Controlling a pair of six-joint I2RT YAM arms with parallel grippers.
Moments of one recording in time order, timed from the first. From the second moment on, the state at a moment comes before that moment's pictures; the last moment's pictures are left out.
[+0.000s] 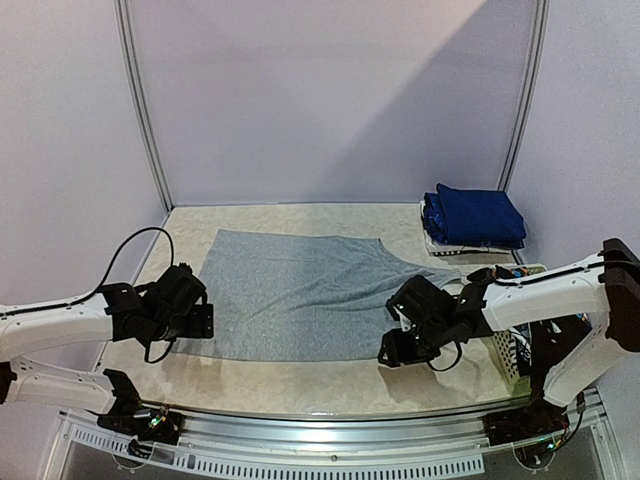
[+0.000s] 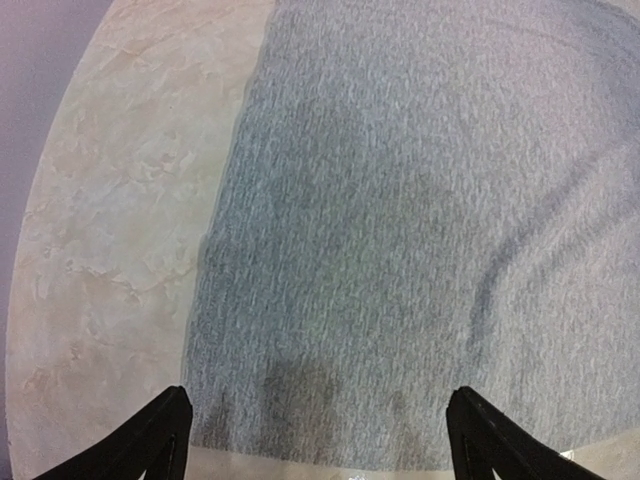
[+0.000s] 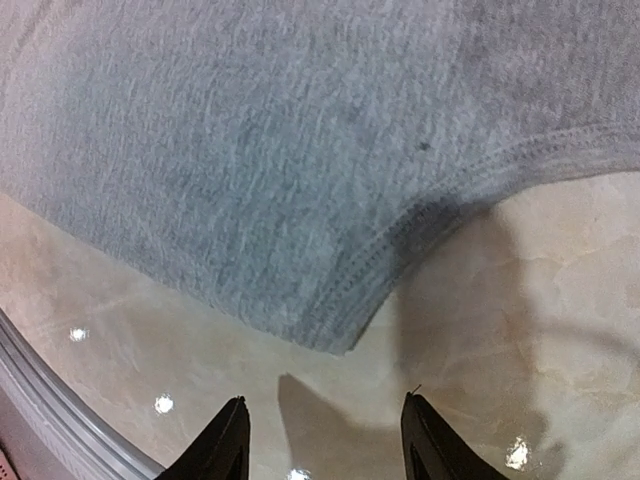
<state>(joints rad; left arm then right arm) -0.76 1.03 0.54 -0.58 -0.54 -0.67 0.99 1.53 0.77 -0.36 -0.03 0.79</state>
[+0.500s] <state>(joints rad) -0.76 1.02 0.53 -0.59 -0.54 -0.68 0.99 1.64 0.81 -0.29 0.05 0.81</state>
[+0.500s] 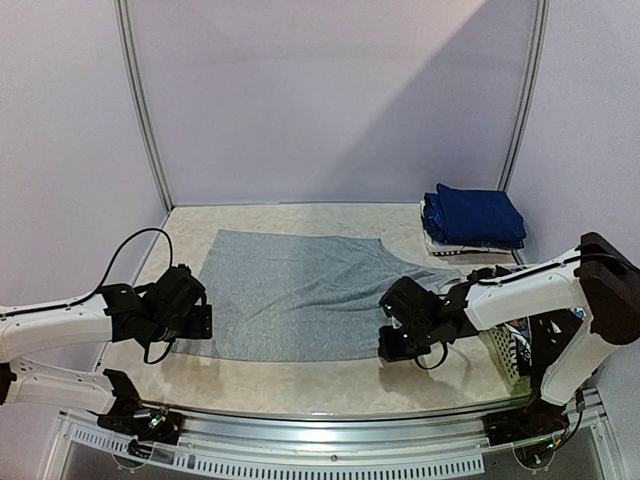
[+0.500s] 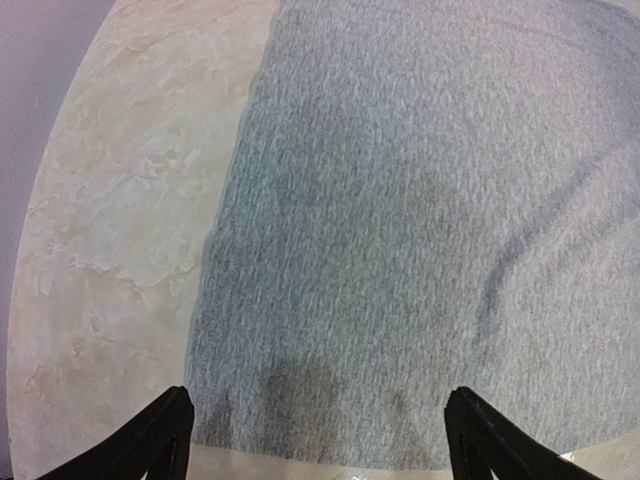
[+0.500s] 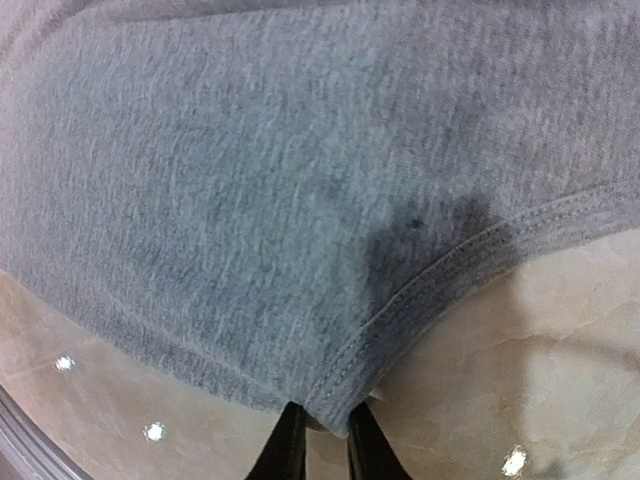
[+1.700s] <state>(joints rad) -0.82 1.15 0.59 -0.89 -0.45 -0.87 0.97 1.53 0.69 -0.31 0.17 0.78</state>
